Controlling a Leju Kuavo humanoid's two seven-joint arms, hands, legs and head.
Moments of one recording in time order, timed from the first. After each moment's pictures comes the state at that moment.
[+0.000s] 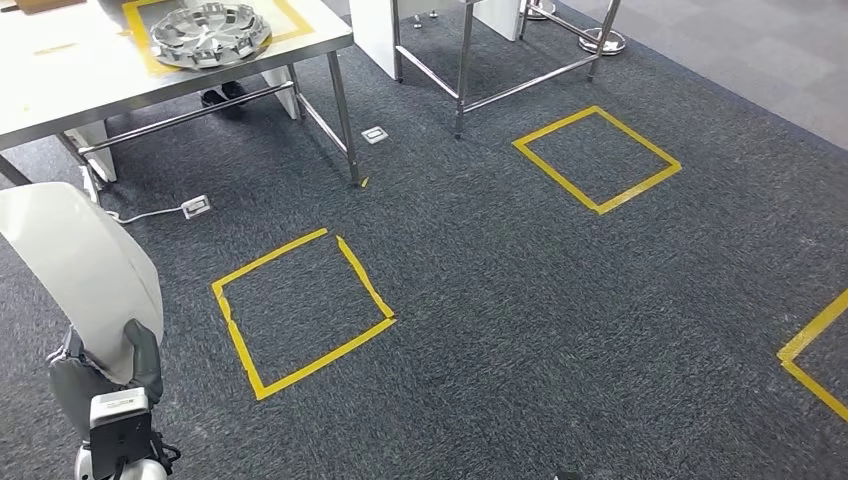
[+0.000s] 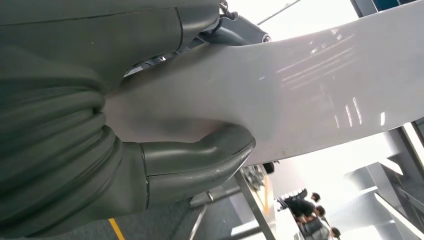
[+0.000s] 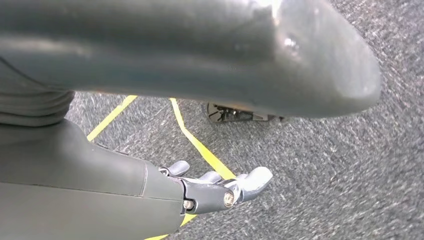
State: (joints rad) left arm 0.05 -0.18 0.07 -1.60 -0.46 0.44 -0.61; right arm -0.07 0.16 -0.95 -0.20 0.80 -0.04 -0.25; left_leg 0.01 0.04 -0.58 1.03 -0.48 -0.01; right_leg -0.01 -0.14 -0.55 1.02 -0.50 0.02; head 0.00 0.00
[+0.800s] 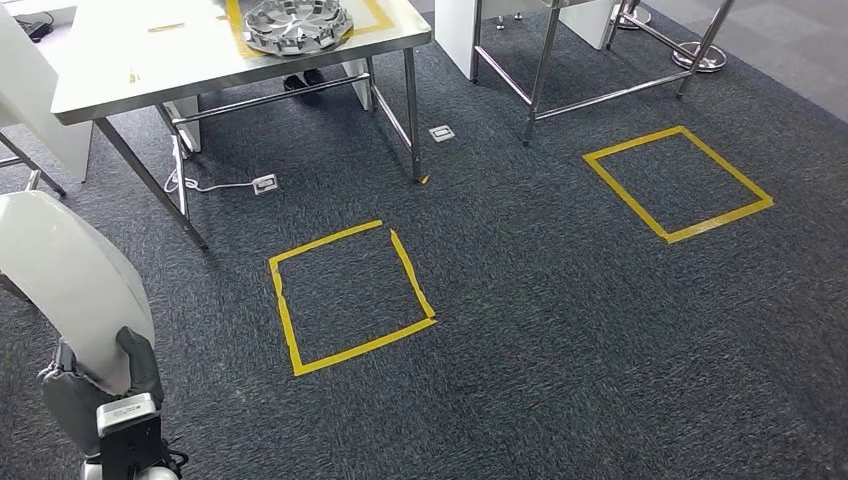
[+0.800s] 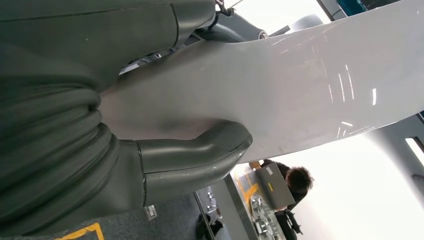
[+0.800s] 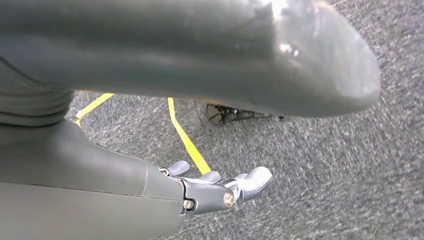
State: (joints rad) left arm 0.08 -0.21 0.03 -1.64 -0.49 0.57 -0.59; right arm -0.05 0.16 -0.97 -0.20 0.79 -0.01 -0.29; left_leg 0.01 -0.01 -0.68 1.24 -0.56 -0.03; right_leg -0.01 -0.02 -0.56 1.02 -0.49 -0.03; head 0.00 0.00
